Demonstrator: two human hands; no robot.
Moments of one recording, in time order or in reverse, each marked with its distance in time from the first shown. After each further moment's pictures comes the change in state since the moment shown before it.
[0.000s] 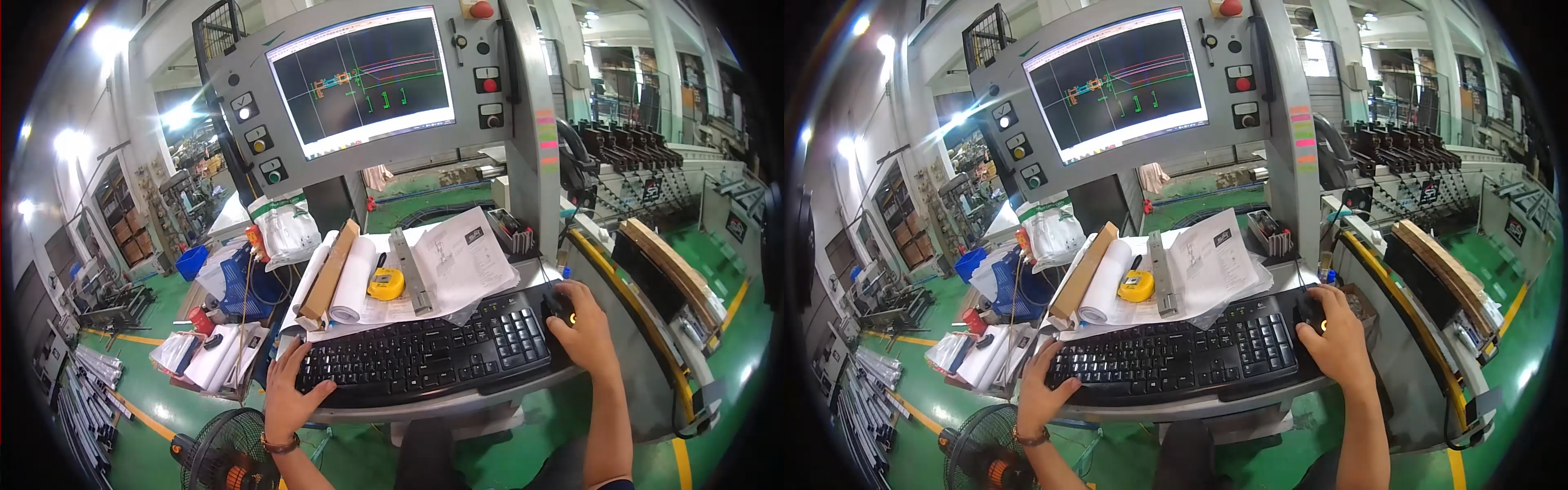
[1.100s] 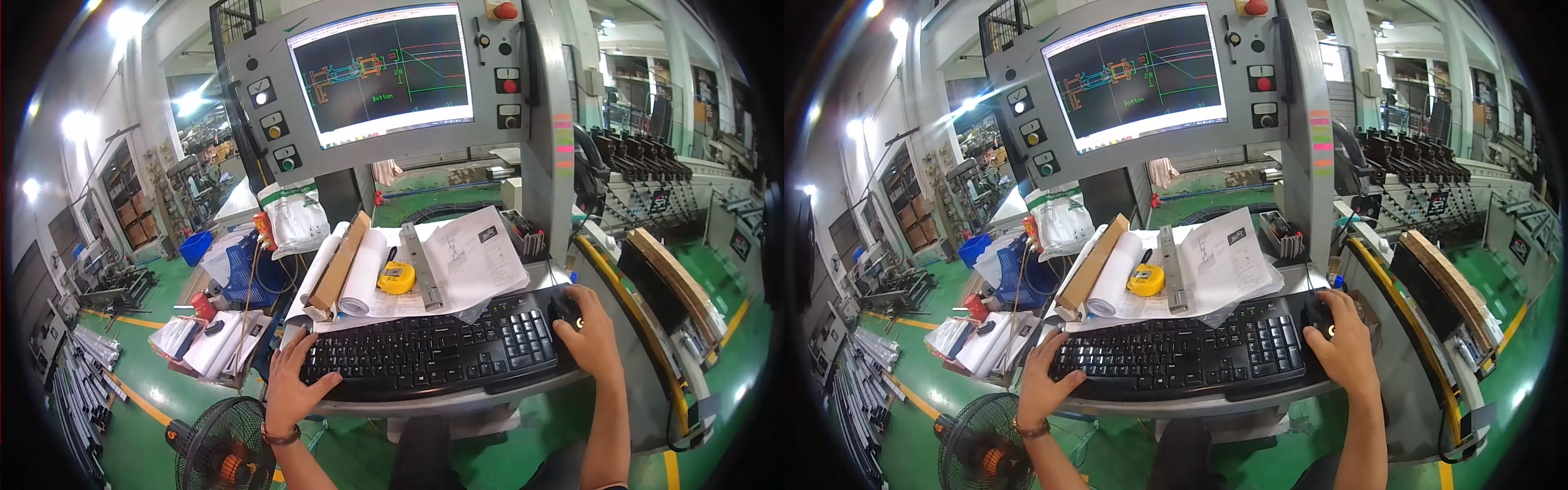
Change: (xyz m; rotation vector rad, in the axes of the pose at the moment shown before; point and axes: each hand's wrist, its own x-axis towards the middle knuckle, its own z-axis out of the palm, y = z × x) left_hand 0.000 0.000 -0.001 0.021 -0.002 0.009; right_hand 0.000 -0.002 -0.002 -0.019 -0.032 -0.013
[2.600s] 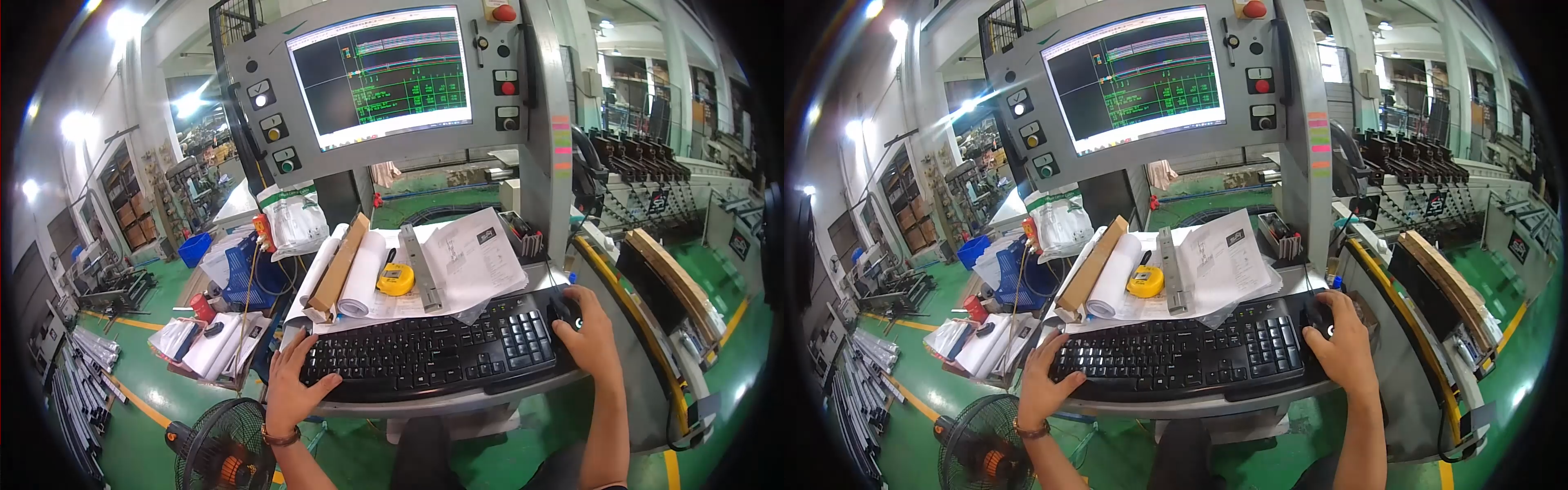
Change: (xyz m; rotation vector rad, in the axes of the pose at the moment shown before) left_hand 0.000 0.001 0.000 -0.022 -0.004 -0.006; right_hand 0.000 0.001 0.002 0.026 0.035 0.008
